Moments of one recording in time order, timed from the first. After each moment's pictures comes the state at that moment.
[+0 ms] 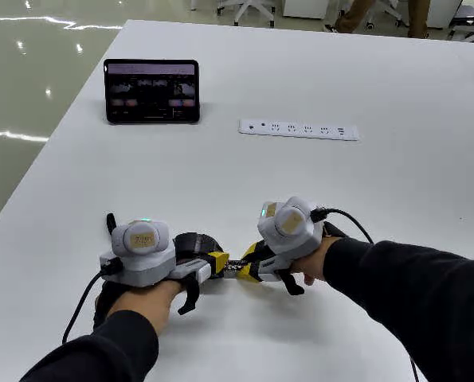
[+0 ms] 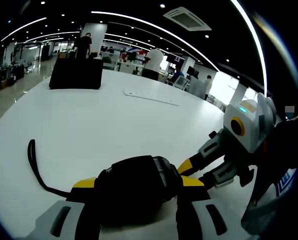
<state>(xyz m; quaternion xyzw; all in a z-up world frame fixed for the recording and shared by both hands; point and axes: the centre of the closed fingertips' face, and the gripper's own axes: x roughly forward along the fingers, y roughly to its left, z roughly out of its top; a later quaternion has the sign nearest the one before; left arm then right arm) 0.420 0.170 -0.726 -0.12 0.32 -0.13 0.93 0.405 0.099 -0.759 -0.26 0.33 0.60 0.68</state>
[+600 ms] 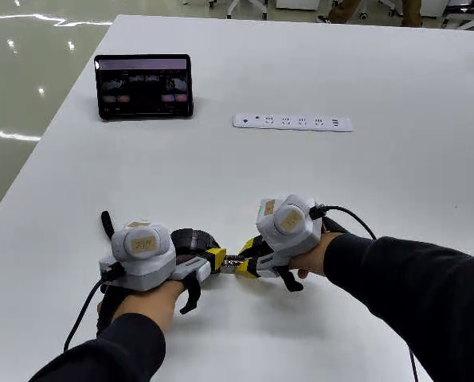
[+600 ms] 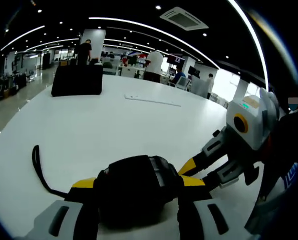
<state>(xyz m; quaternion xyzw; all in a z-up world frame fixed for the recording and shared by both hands) 0.420 0.169 -0.723 -0.07 0.30 -0.11 0.94 0.403 0.098 -0.759 -0.26 0.32 0.60 0.68</state>
